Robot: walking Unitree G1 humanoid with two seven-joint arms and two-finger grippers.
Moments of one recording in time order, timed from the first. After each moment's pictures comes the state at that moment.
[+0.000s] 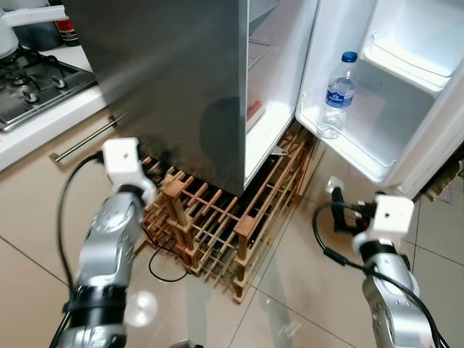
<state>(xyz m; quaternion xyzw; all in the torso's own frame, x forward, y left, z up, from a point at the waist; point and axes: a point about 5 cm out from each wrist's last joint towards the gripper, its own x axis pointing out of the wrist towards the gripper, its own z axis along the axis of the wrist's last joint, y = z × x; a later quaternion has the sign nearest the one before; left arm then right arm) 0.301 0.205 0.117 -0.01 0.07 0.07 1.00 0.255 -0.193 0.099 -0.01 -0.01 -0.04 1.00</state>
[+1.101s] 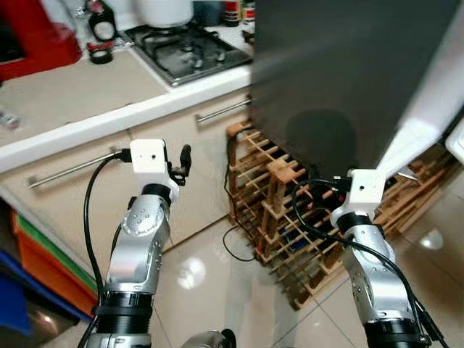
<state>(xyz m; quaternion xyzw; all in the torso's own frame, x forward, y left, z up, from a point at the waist) 0.308 0.144 0.144 -0.02 -0.02 -0.02 1.00 0.284 -0.171 0.101 0.01 -0.01 0.00 1.00</state>
